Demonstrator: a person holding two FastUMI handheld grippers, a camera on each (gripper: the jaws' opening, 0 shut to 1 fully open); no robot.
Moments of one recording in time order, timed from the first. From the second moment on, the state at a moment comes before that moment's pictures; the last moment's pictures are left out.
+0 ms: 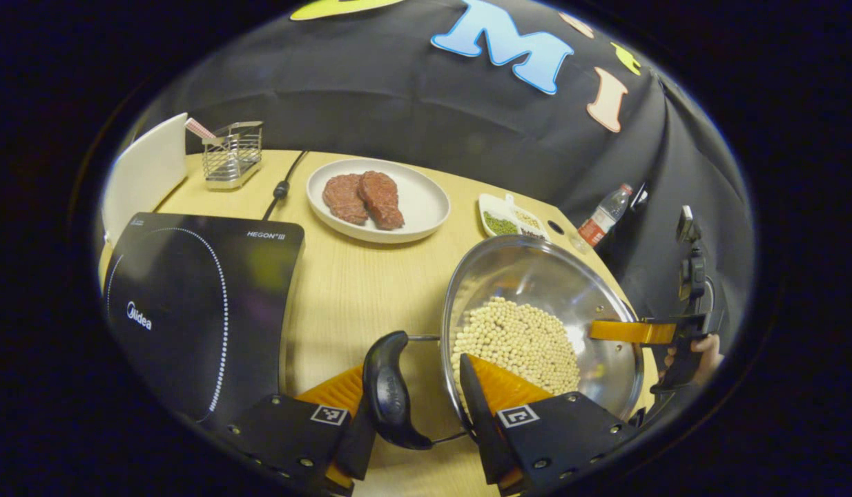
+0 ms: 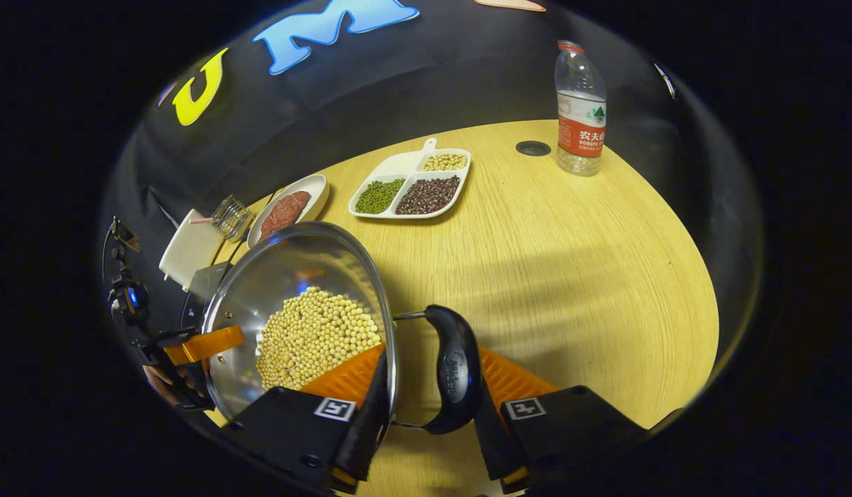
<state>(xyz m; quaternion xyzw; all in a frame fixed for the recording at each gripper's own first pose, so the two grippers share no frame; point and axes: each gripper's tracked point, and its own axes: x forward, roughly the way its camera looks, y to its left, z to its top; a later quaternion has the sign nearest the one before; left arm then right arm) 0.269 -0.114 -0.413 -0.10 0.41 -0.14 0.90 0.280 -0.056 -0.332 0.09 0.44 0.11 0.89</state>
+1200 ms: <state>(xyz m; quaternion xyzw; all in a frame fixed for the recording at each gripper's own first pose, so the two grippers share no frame) 0.155 -0.115 -0.327 -0.11 0.42 -0.15 0.89 0.157 -0.065 -0.263 0.08 0.45 0.08 0.88</state>
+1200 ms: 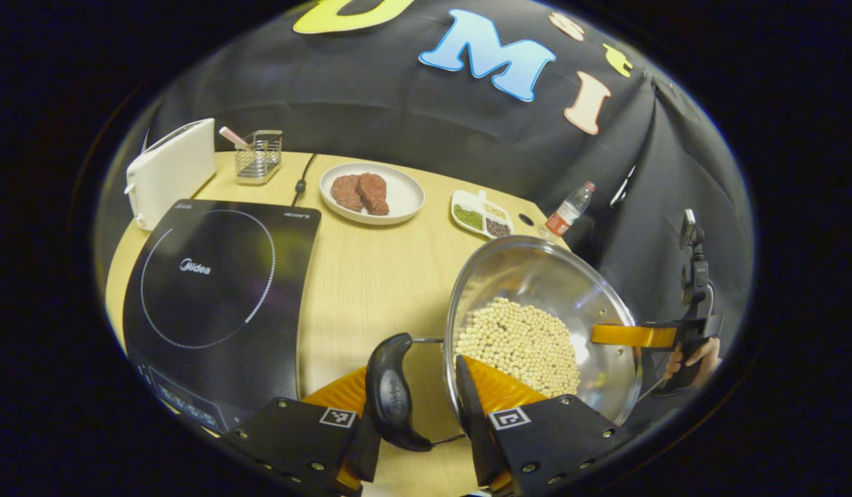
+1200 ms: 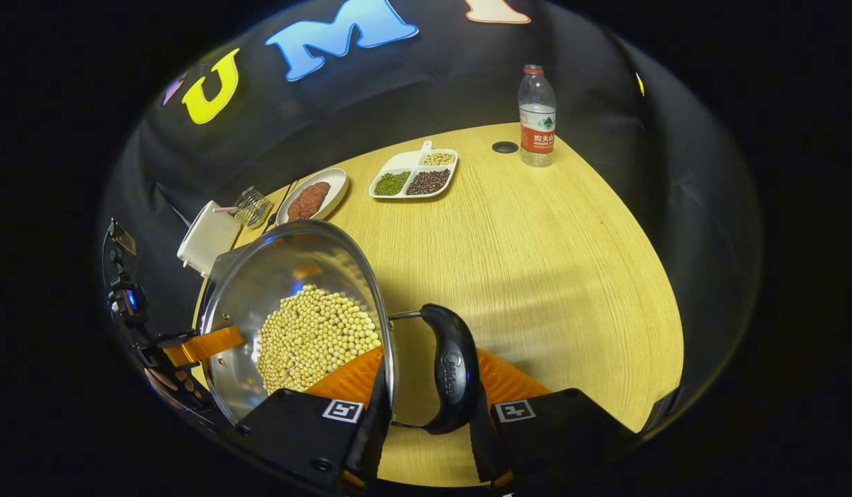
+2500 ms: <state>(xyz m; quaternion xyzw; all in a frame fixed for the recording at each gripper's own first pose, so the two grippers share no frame) 0.129 0.107 -0.266 -0.14 0.39 -0.11 0.90 0.115 0.148 -0.215 0.08 0.44 0.12 0.89</state>
